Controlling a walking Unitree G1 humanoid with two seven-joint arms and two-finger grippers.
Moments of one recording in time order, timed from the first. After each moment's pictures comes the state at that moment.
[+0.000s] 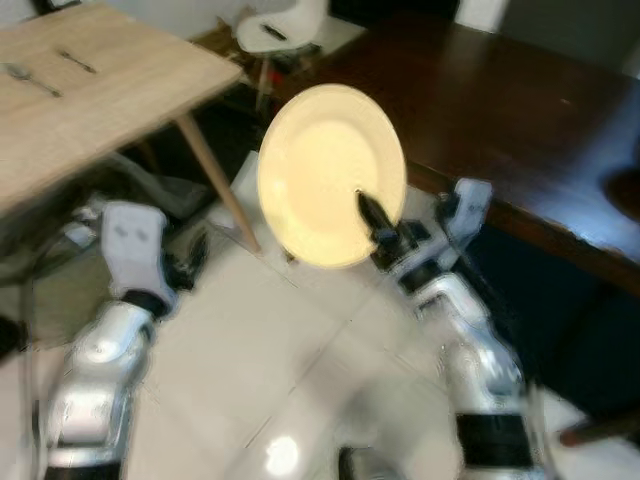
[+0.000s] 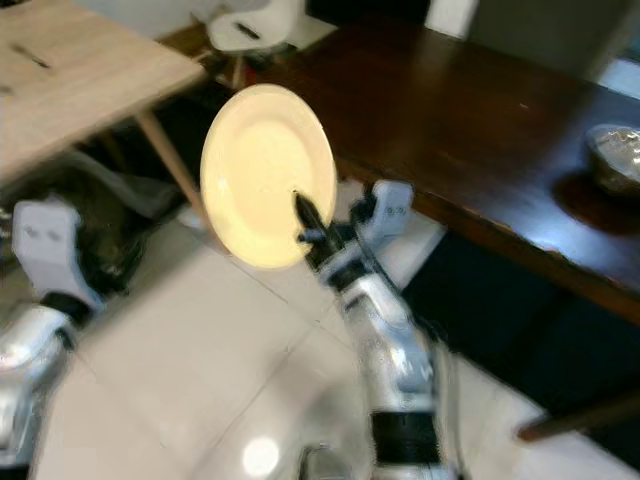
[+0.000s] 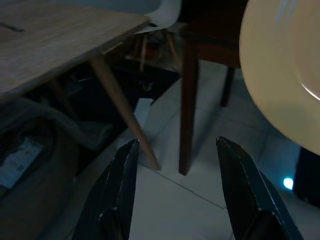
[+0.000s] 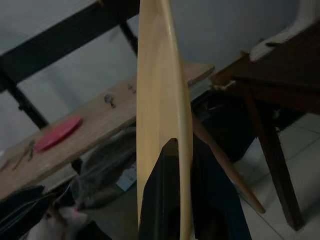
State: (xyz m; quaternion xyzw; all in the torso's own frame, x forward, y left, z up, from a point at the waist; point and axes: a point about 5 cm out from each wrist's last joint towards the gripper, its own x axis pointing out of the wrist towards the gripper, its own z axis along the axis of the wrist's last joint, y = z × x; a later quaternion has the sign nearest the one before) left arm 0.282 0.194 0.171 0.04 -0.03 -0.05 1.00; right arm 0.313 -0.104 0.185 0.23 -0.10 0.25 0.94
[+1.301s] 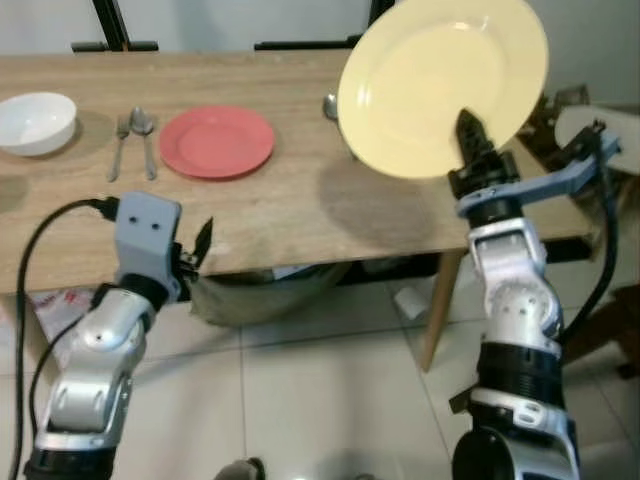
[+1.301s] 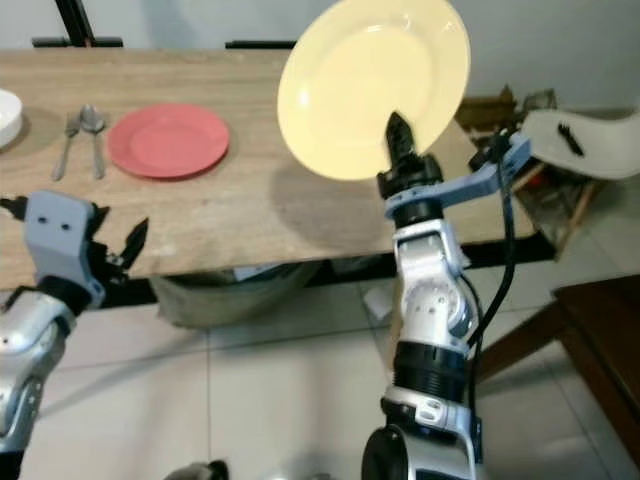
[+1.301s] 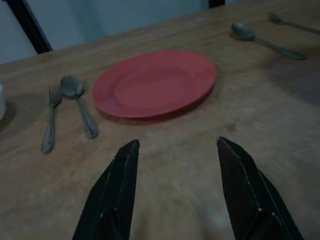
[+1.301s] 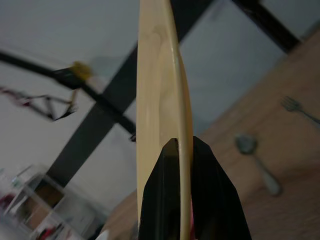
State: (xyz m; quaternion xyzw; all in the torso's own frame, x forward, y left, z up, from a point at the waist) left arm 0.287 0.195 0.188 0.10 -0.07 -0.05 0.99; right arm 0.350 -0.173 0.243 0.44 -0.20 0.13 0.87
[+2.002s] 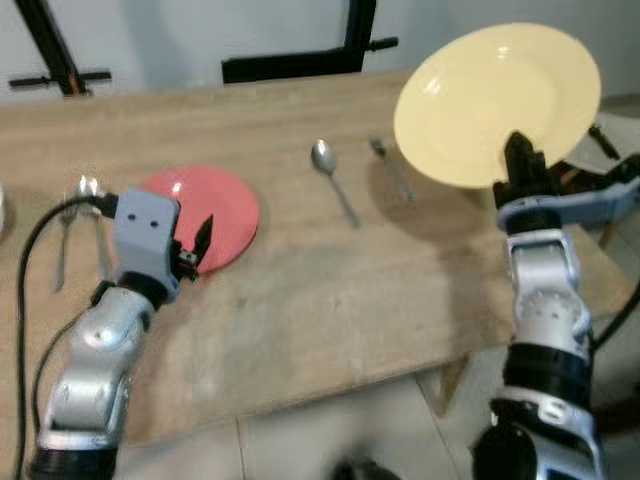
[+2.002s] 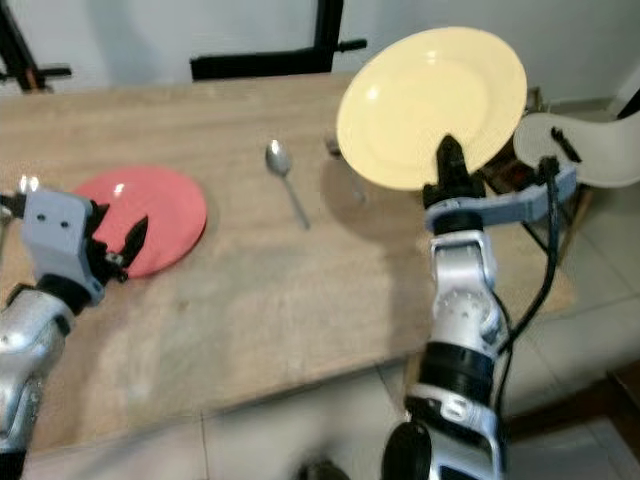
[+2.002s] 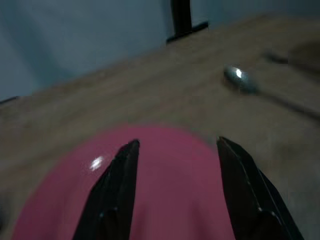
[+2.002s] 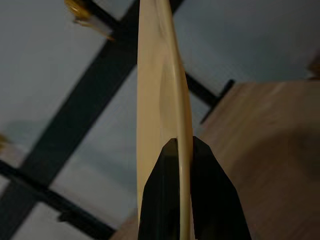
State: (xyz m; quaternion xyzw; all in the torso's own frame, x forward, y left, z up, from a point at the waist) left arm 0.290 0.185 0.190 0.10 -0.07 -0.08 0.99; right arm 0.345 -0.227 0.222 0.45 -0.20 0.02 0.87
